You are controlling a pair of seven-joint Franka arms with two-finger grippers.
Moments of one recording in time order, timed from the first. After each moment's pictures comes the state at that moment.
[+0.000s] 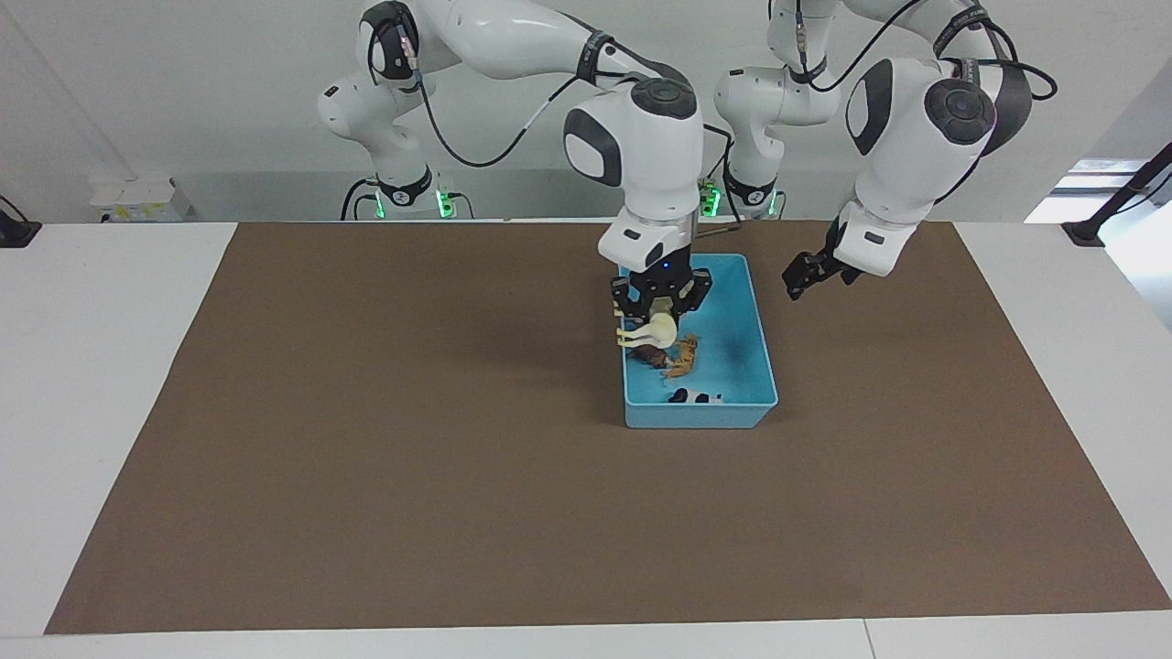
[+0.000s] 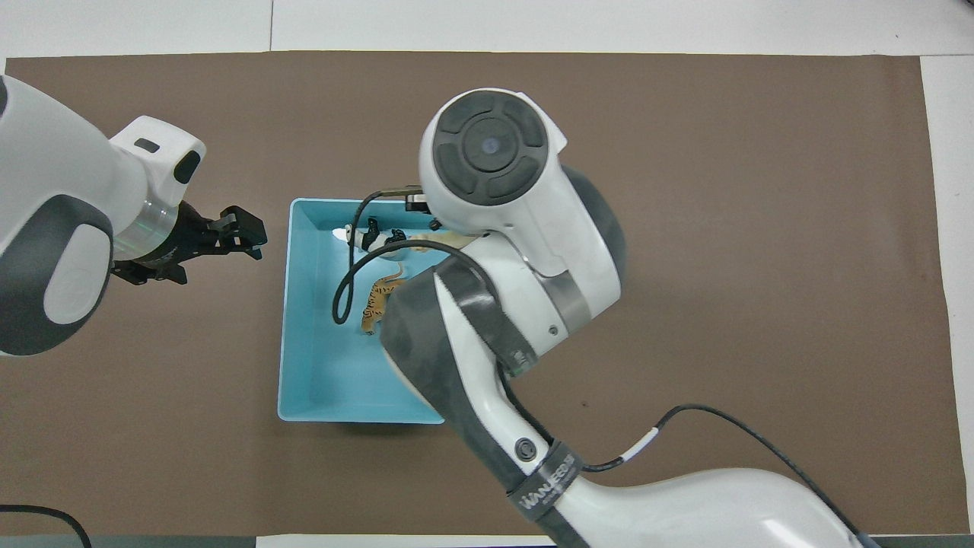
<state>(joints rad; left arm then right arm) -0.17 0.02 -0.02 -1.77 -0.03 1.65 -0.39 0.86 0.61 -0.16 -1.13 0.06 1.90 0.68</state>
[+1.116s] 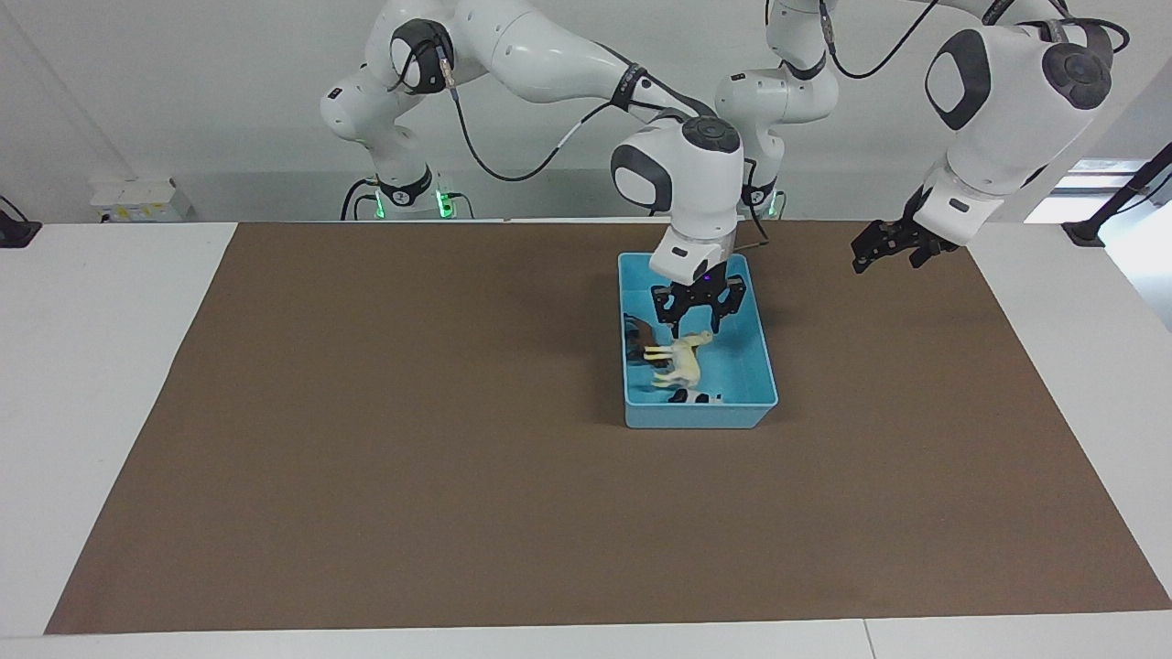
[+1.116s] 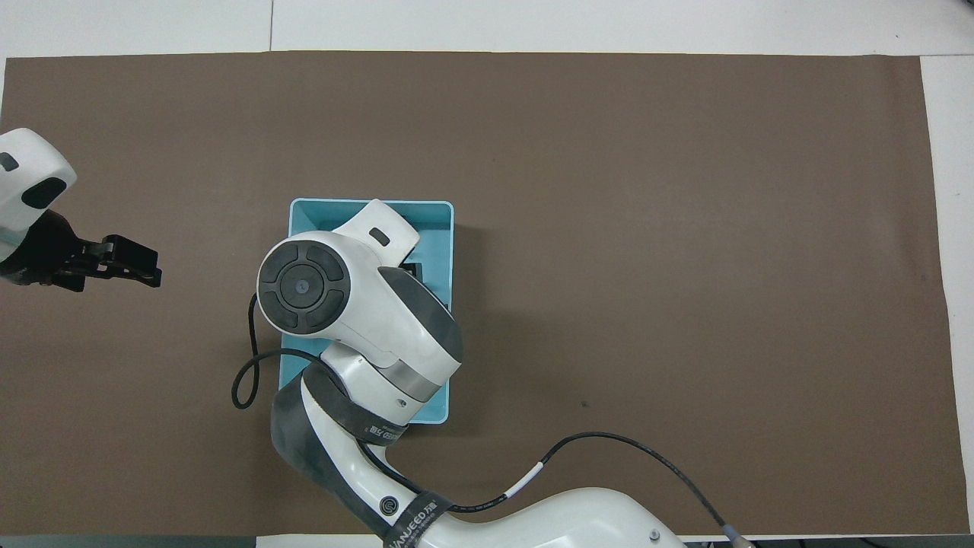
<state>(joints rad) 0.00 -0.01 -0.03 -1.77 -0.03 1.60 0.02 0.92 0.68 -0.17 -1.15 0.06 1.98 0.75</state>
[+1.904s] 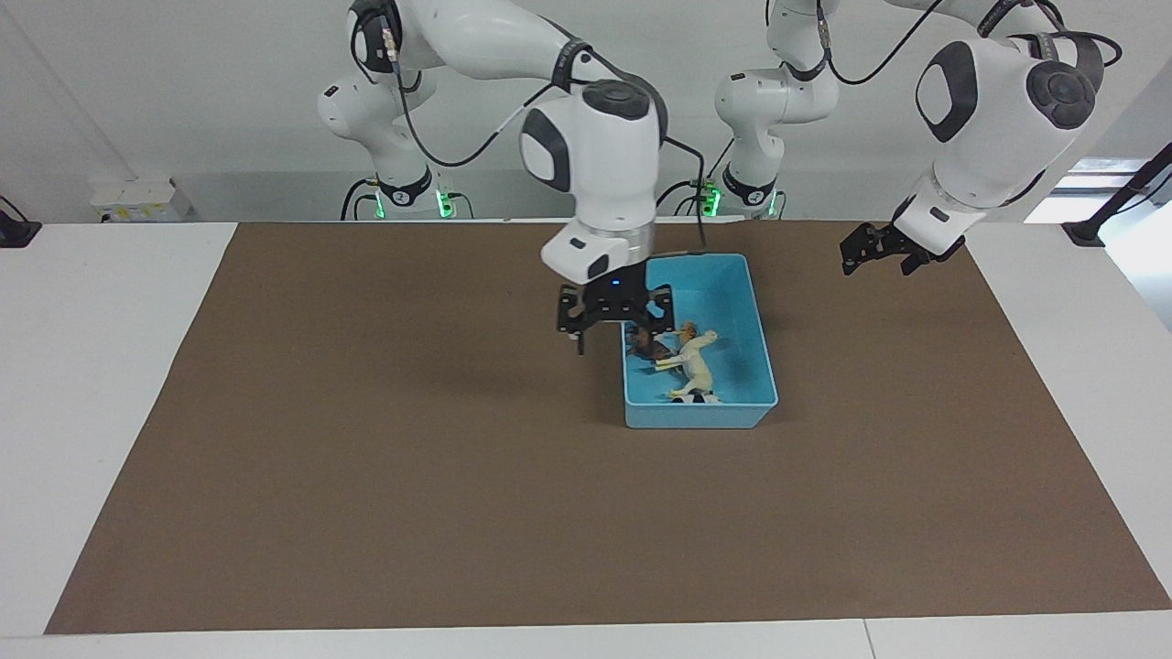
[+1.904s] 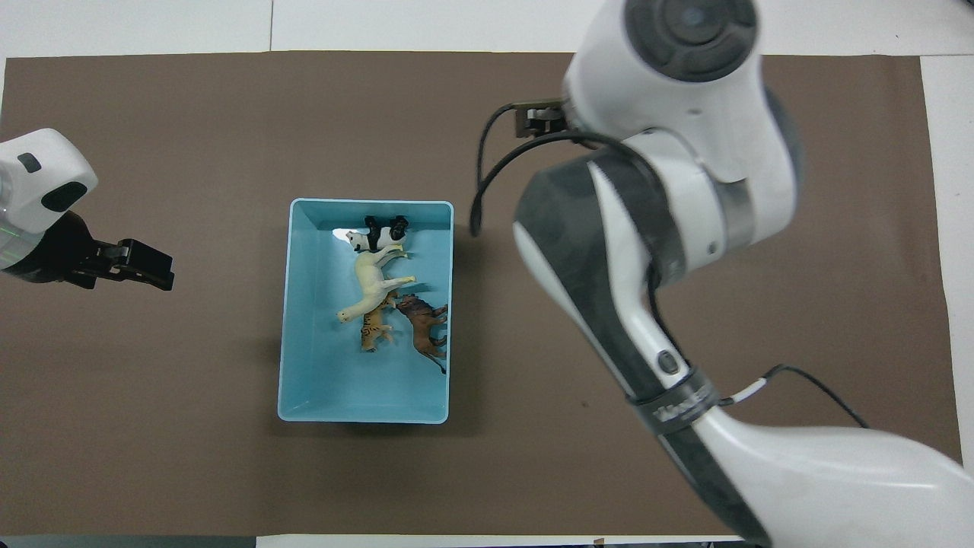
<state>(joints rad) -0.05 -0.01 -0.03 -1.75 -0.01 1.57 0.04 0.52 0.47 -0.30 -1.15 0.06 1.77 0.25</state>
